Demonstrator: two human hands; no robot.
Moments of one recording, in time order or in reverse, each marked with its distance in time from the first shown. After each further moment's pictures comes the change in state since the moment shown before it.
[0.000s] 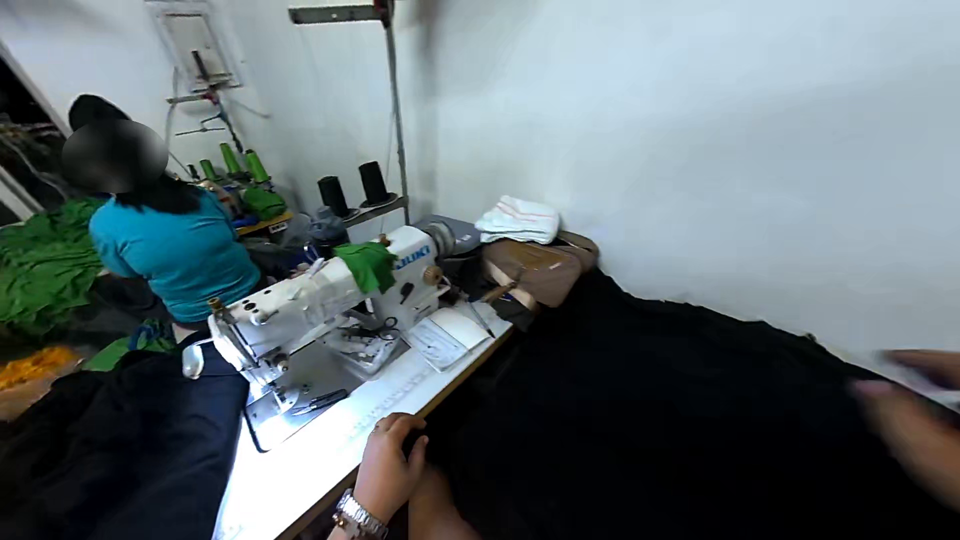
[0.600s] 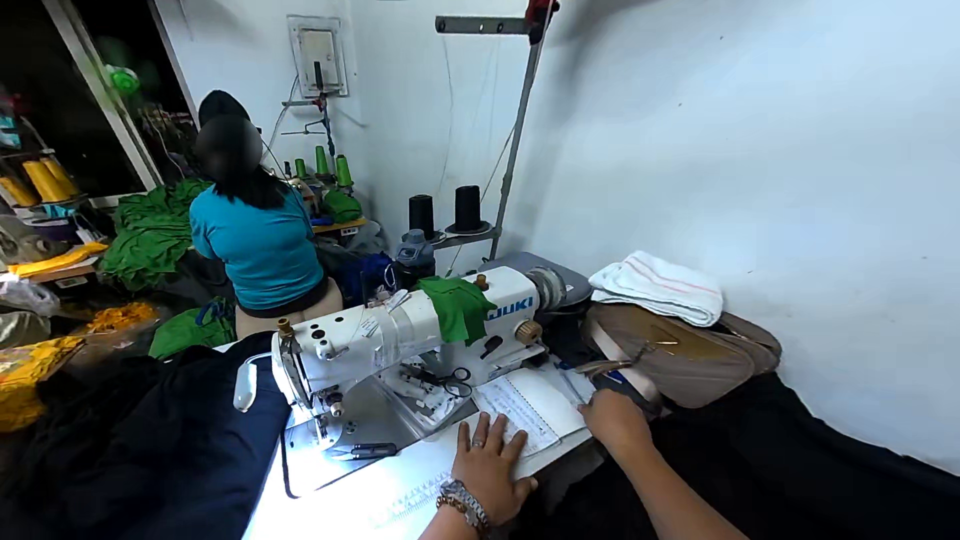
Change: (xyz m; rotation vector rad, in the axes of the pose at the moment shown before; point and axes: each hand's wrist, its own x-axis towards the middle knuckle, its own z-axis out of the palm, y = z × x) left_hand 0.130 -0.020 0.068 0.325 -0.373 -0.075; right_hand 0.200 -0.149 0.330 0.000 -0.475 0.117
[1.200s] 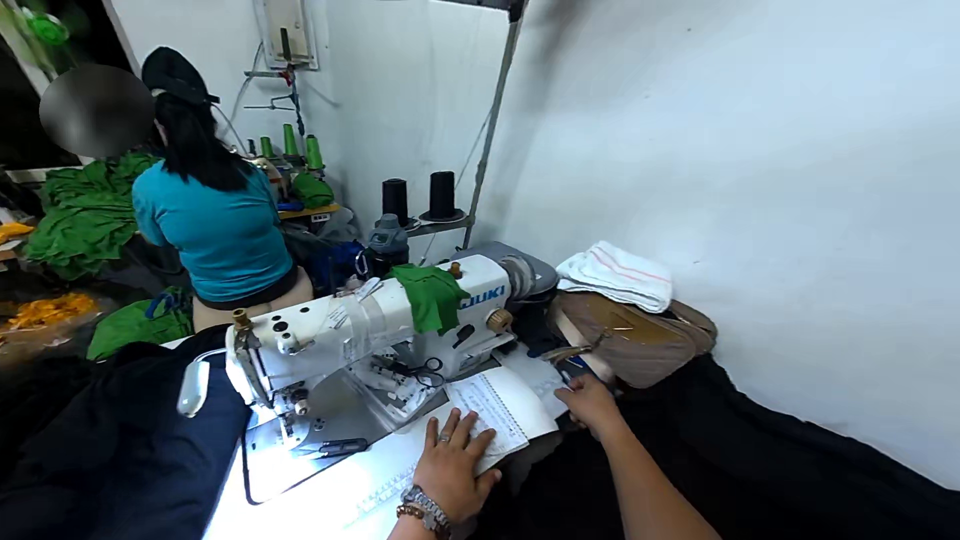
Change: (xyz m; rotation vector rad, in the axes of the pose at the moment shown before) left_hand -0.015 -0.005 0.003 -0.059 0.054 0.055; right_hand 0.017 0.047 0.005 0.527 -0.051 0.134
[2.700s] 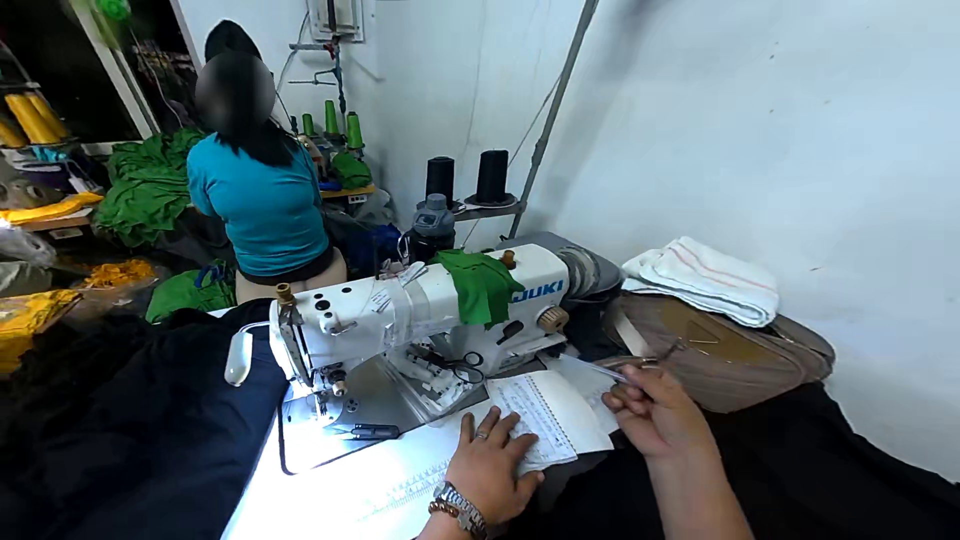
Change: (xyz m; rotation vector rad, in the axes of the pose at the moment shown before) left_hand 0.002 -0.002 0.001 -0.101 0.092 0.005; right_hand -0.070 -0.068 0.001 1.251 -0.118 -0.212
